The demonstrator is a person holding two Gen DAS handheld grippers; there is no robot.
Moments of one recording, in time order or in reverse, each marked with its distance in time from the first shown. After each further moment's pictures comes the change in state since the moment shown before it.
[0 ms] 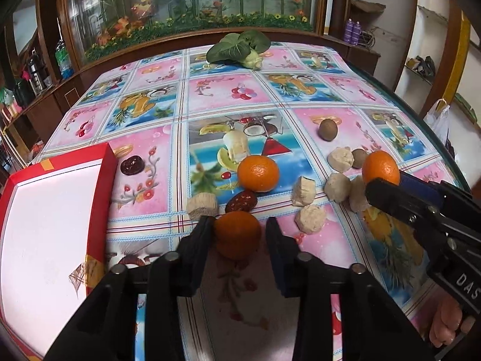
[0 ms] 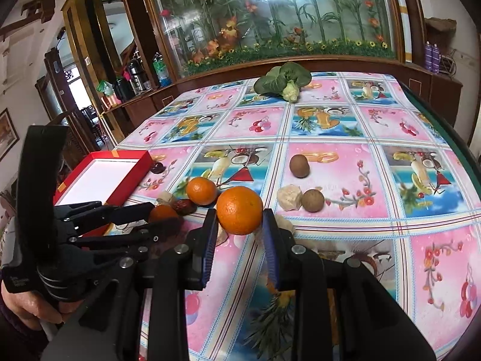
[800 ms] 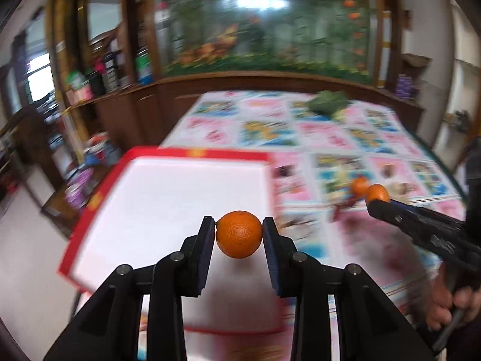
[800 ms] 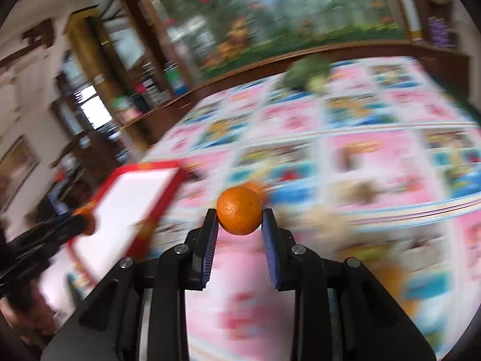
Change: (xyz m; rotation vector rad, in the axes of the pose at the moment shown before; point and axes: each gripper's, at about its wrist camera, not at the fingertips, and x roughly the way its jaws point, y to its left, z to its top) left arm -0.114 0.122 -0.062 -0.209 -0.176 0.252; right arm 0.010 0.046 -0.001 0.082 0.015 0.185
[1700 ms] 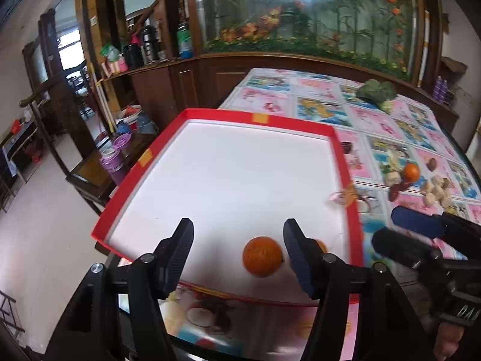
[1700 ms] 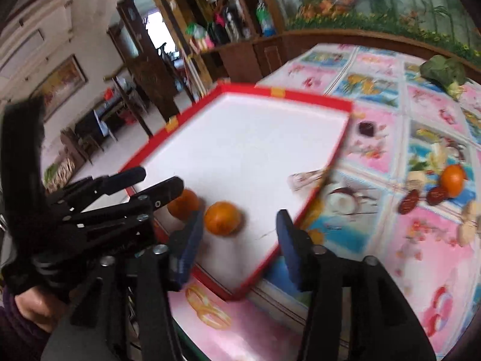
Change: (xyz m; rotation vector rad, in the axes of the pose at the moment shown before) left arm 0.003 0.034 -0.024 -0.071 0.067 0.094; right arm 0.062 0.144 -0.036 -0.259 0.211 0.179
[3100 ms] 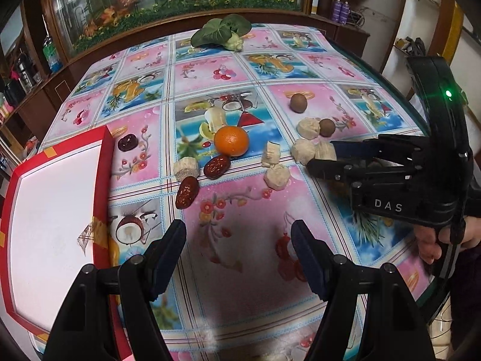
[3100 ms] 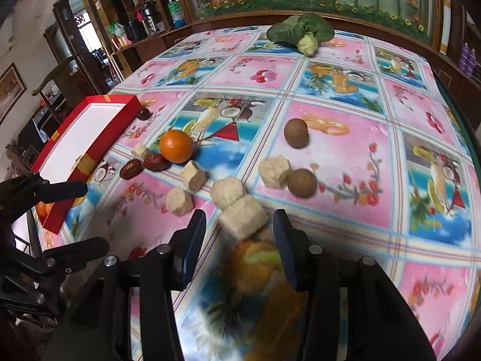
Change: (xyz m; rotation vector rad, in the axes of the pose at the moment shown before) left arm 0.031 -0.205 0.018 0.347 0.224 -0.350; right arm -0.089 -0.214 -0.018 0.100 0.110 -0.298
